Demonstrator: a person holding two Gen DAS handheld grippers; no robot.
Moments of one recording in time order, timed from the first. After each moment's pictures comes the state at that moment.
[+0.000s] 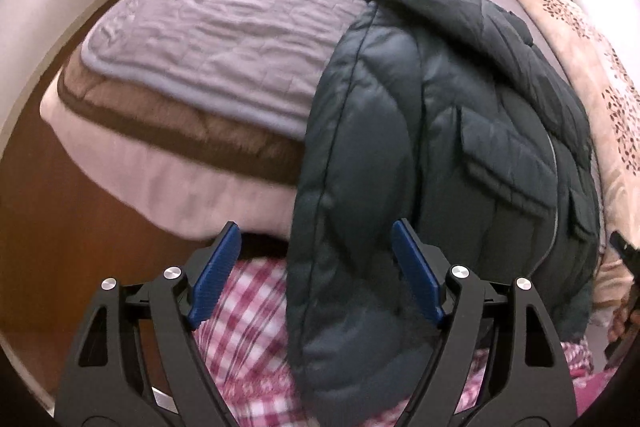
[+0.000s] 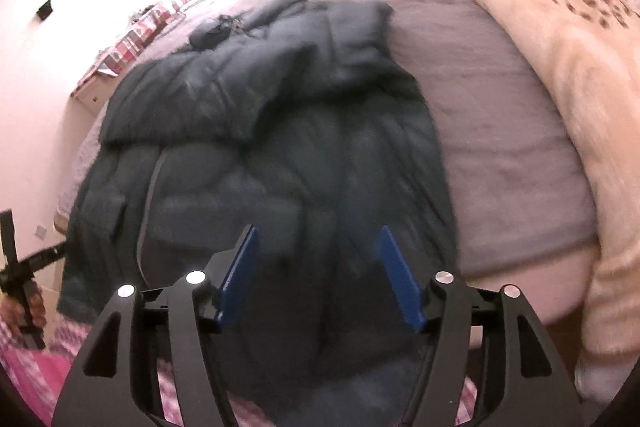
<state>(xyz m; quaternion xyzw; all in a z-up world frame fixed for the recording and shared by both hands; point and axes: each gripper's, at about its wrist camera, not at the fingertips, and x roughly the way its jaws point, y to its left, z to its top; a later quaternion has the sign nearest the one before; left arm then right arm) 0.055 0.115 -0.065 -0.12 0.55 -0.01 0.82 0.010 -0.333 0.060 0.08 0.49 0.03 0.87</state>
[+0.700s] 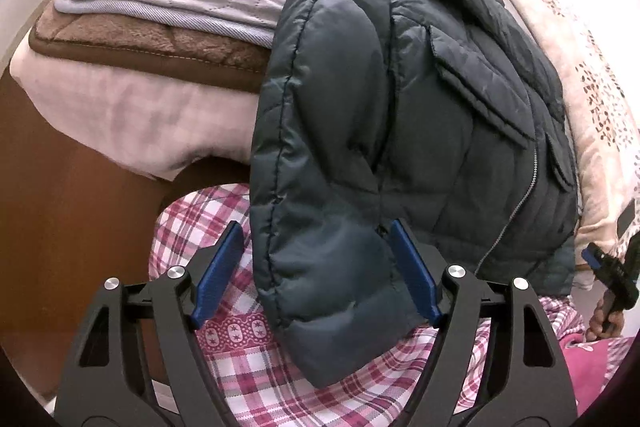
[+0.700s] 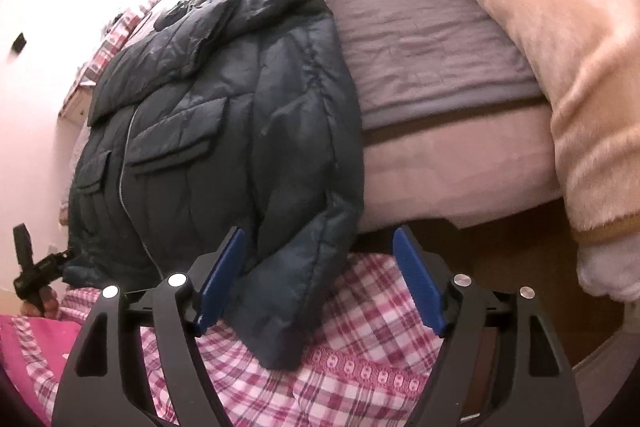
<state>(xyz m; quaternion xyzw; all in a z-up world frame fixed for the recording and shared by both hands) 0.020 0.105 -0.092 -0.14 0.58 -0.07 0.80 -0.066 -0.382 0.038 0.16 0.53 0.00 0.83</state>
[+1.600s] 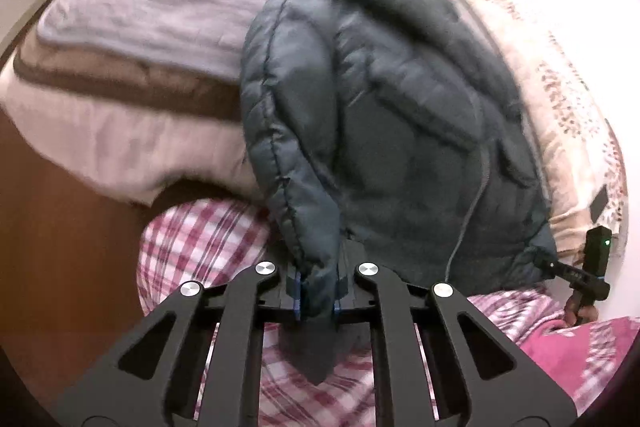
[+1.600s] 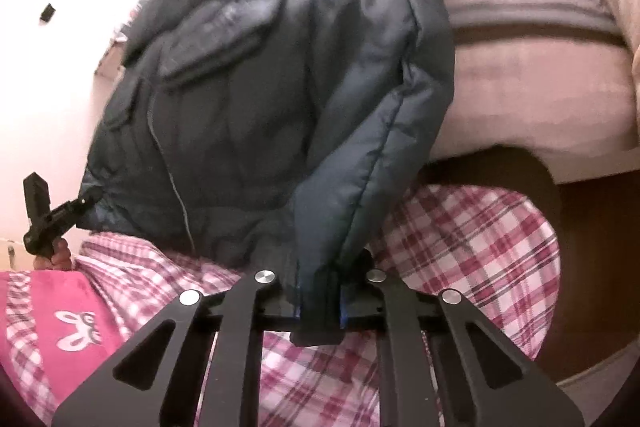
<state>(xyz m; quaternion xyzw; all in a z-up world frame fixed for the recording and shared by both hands) 0.005 0.117 -0.049 -0.15 0.53 -0.14 0.82 -0.074 -0.342 0.014 0.17 0.56 0.10 0.80</state>
